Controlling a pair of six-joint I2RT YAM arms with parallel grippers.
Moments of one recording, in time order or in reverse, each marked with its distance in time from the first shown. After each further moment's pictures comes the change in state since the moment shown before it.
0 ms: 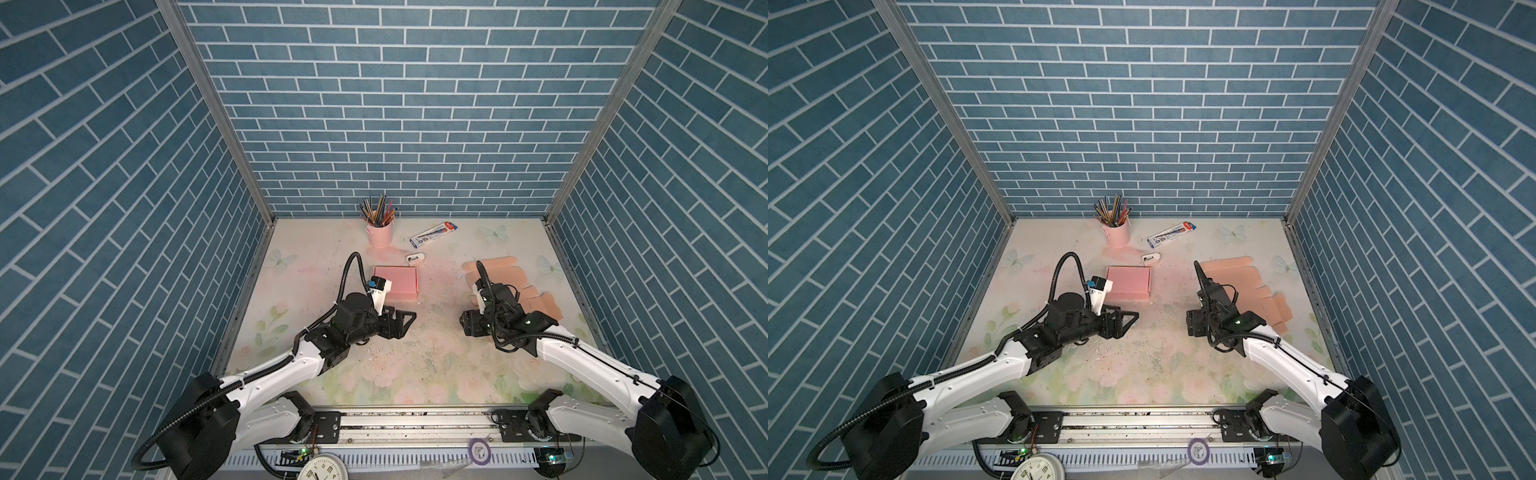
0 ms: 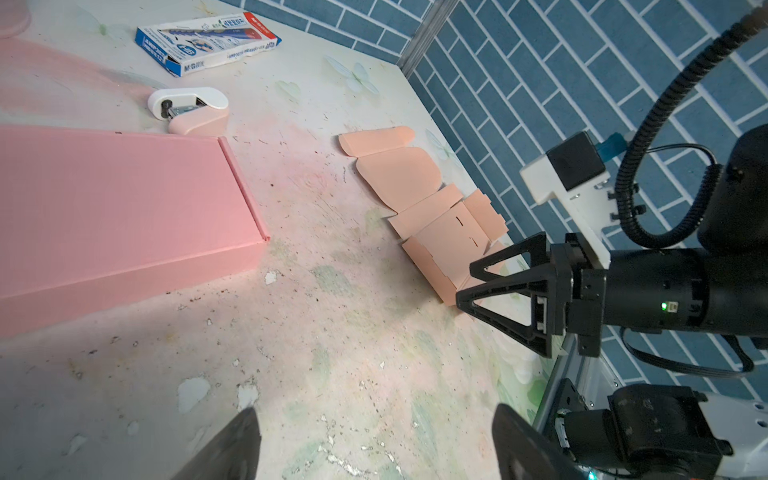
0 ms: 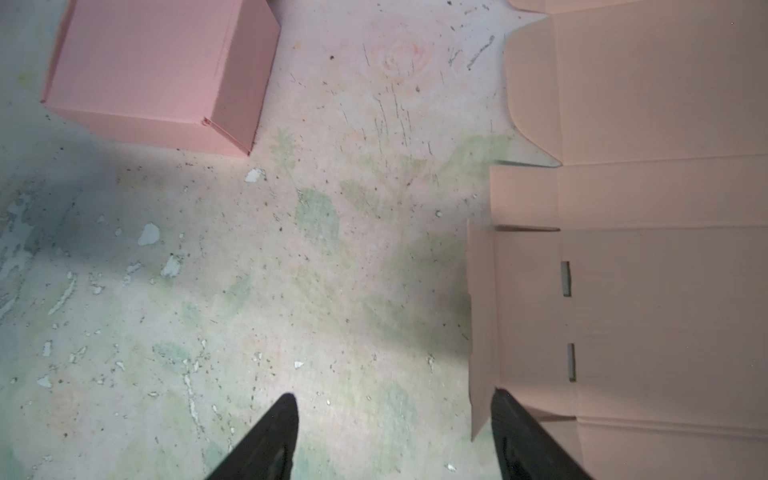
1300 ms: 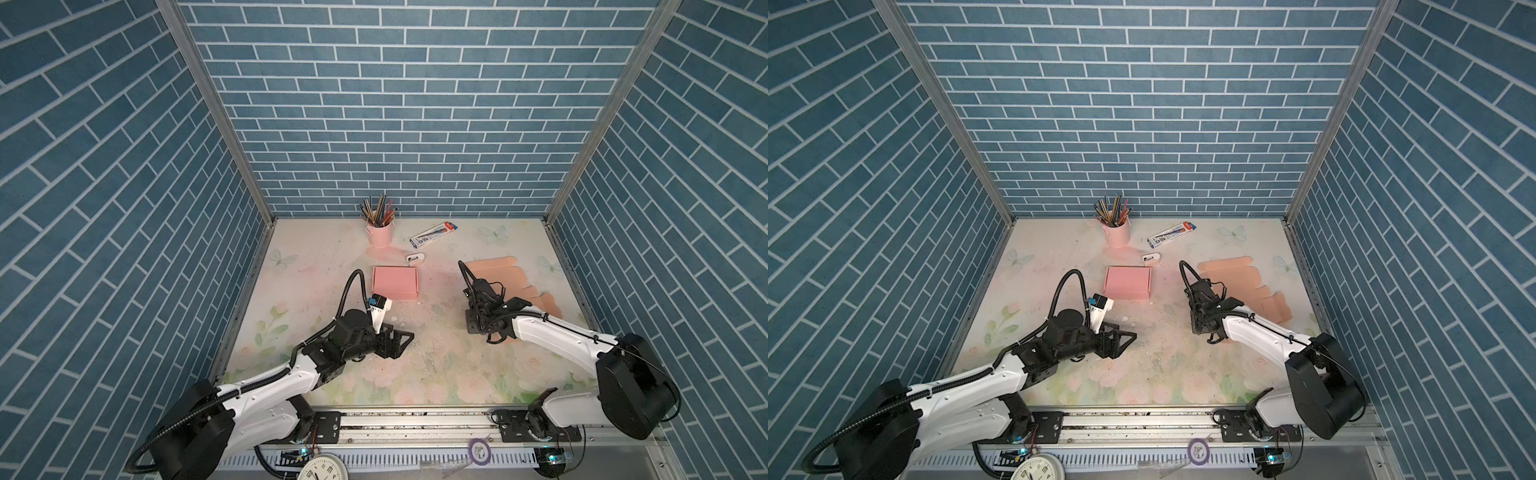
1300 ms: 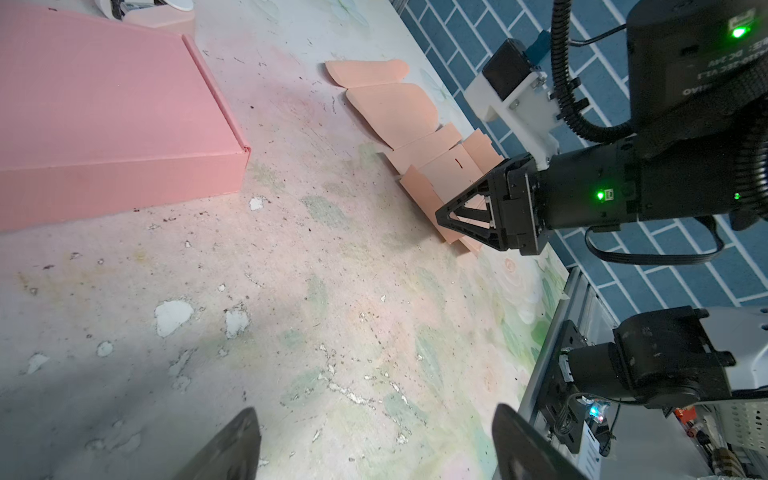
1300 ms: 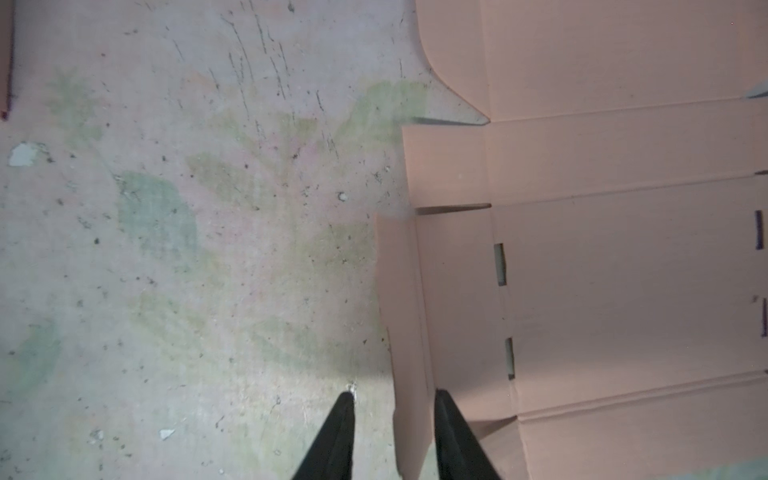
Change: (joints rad) left arm -0.042 -0.055 -0.139 0.036 0.028 0.014; right arm 0.013 0.285 0.117 -0.084 0.199 0.043
